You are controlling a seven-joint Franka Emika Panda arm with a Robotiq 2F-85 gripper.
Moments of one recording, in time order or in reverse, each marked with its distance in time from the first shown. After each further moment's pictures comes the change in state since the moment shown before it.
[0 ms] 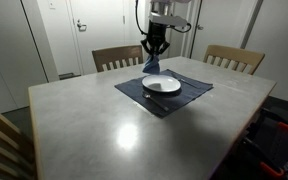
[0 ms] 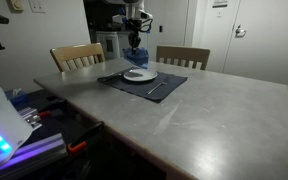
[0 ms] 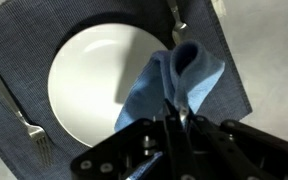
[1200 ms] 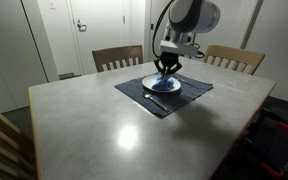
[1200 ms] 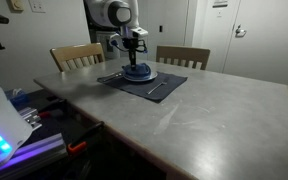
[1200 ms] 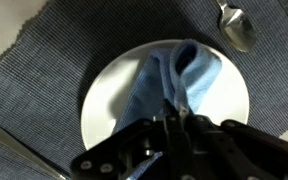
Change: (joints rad) arm 0.025 -0.010 -0.036 -0.325 0.014 0.447 0.256
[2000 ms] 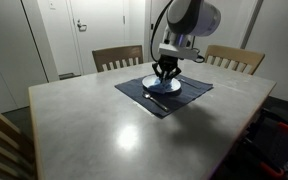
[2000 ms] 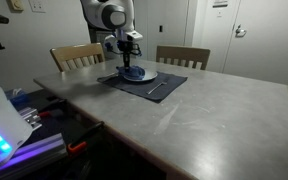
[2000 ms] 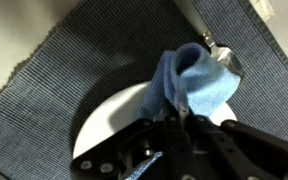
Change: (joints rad) arm -0.016 0.002 0.065 -0.031 0.084 0.009 -0.035
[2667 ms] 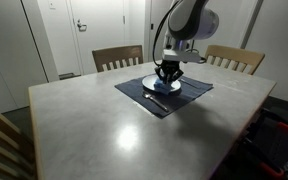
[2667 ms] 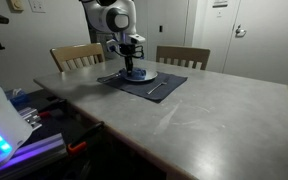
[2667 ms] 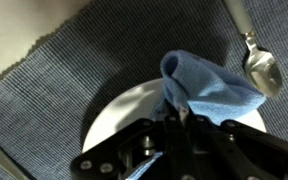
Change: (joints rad) arm 0.004 0.040 -0.034 0.023 -0.097 -0.036 -0.068
